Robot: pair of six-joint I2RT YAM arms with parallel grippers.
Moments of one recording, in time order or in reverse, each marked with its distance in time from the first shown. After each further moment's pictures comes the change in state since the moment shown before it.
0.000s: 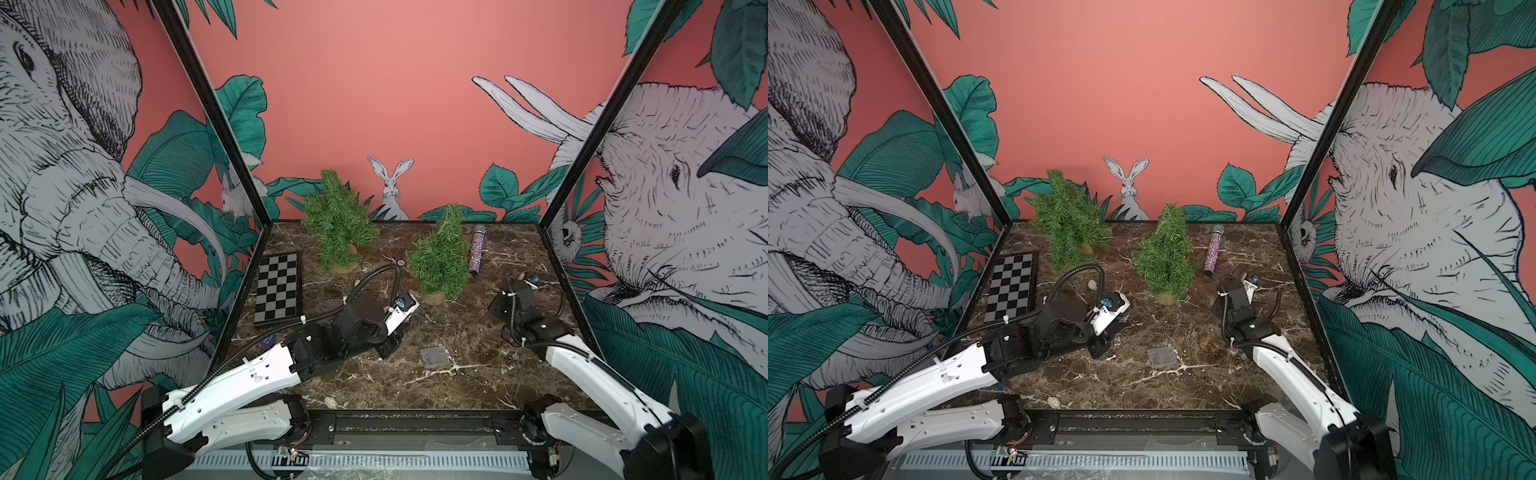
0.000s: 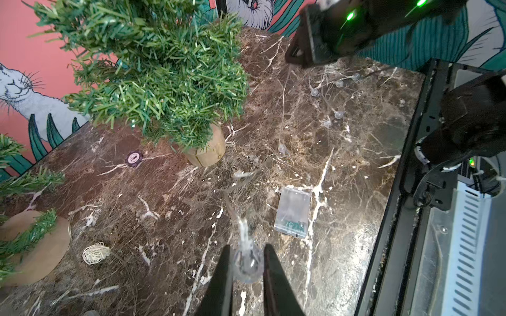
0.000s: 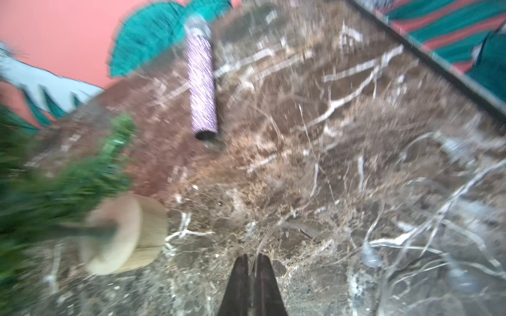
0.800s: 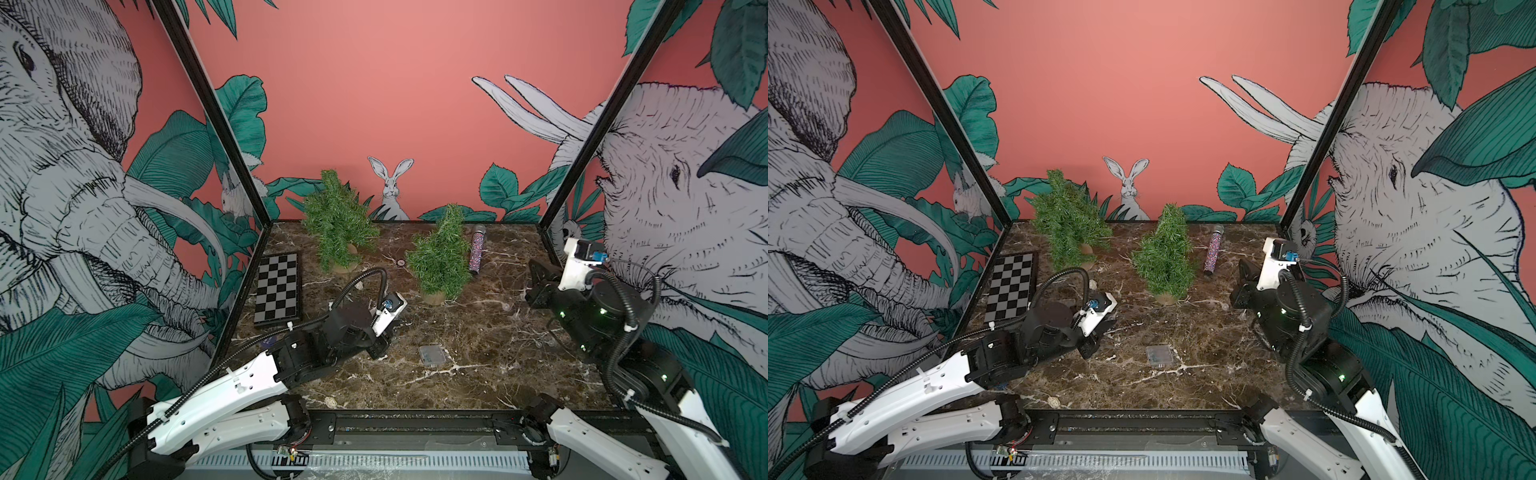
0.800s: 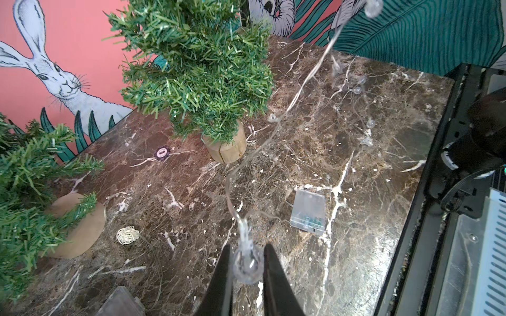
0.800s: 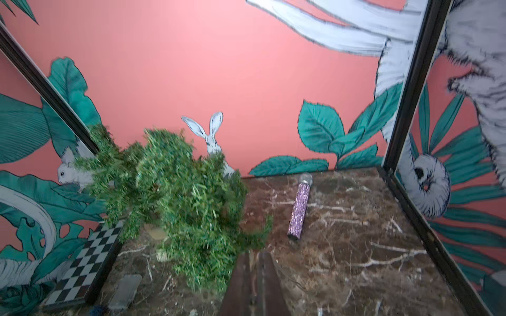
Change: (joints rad) left arm 0.005 -0.093 -0.026 -0.019 -0.088 0.020; right arm 0.248 -0.197 0.577 -0.206 0.038 -0.437
